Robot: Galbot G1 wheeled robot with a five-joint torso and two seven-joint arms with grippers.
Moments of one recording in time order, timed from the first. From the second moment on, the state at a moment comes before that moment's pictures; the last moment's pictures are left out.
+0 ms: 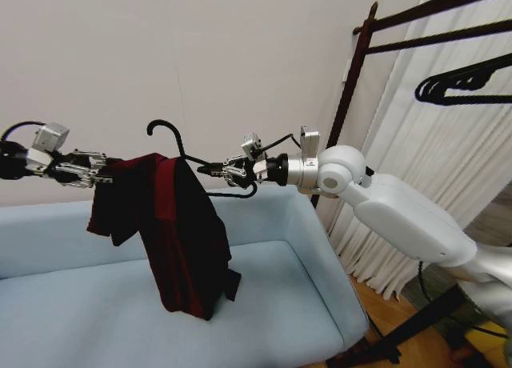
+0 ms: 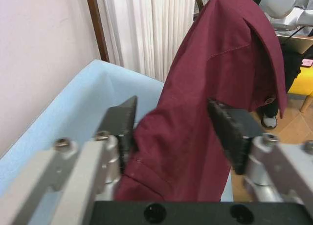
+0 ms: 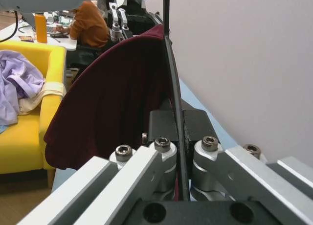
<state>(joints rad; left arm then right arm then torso) 1.22 0.13 -1.01 -1.56 -1.39 0.33 1.27 0.24 0.82 -0.41 1.87 1.23 -0.39 -0.54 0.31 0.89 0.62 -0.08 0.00</state>
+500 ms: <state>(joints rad) 1.22 0.10 -1.00 -1.58 -1.39 0.34 1.27 0.28 0.82 -0.42 1.88 1.26 -0.39 -0.53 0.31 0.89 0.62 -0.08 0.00</state>
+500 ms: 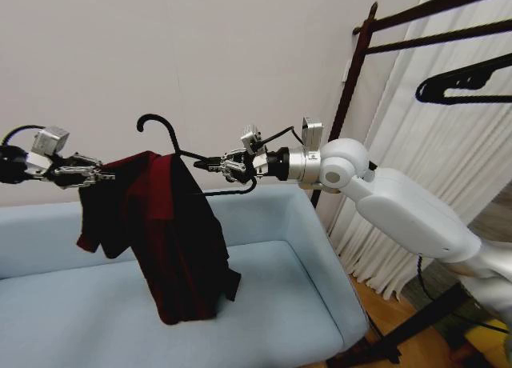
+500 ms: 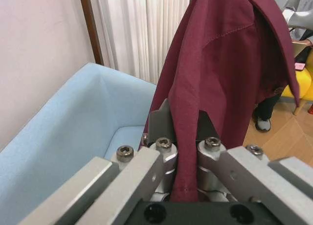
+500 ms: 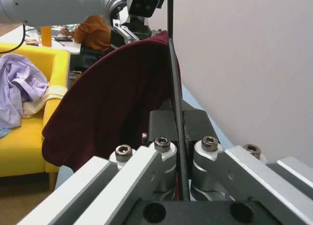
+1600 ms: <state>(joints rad) 1.19 0.08 -1.01 -1.55 -1.39 0.34 1.33 0.11 0.62 -0.32 1.92 1.36 -0.36 -0.36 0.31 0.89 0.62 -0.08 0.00</state>
